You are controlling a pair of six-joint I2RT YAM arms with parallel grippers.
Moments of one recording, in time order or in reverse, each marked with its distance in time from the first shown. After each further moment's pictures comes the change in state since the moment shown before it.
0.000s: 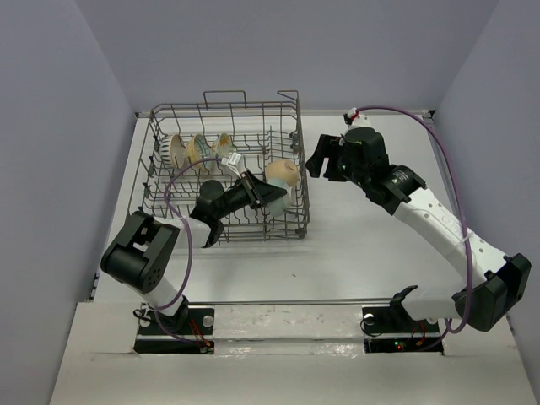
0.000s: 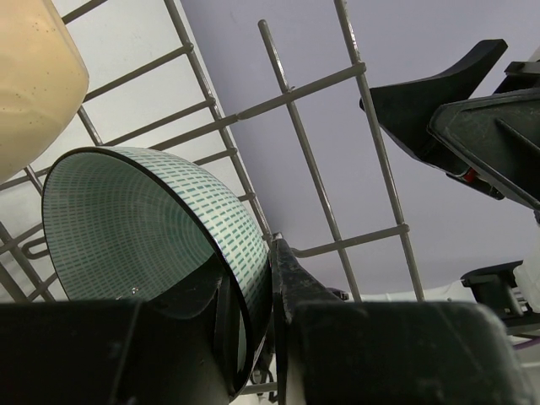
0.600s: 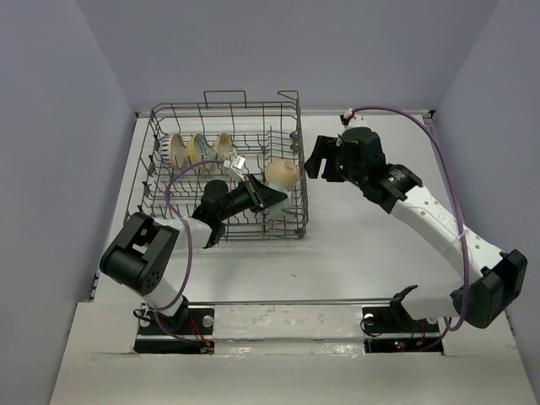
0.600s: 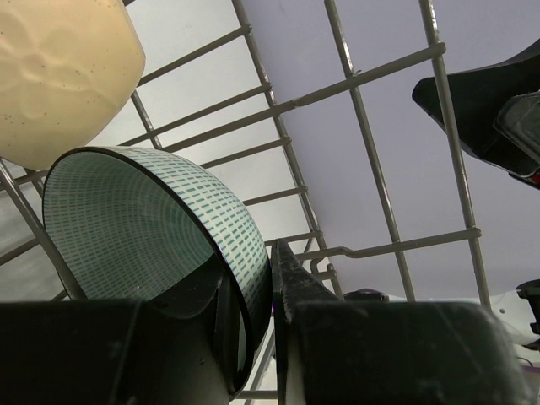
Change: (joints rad) left arm -0.012 -0.015 0.005 -0.138 -0.053 0.122; right arm 0.000 0.014 0.000 0.001 -0.014 -0.004
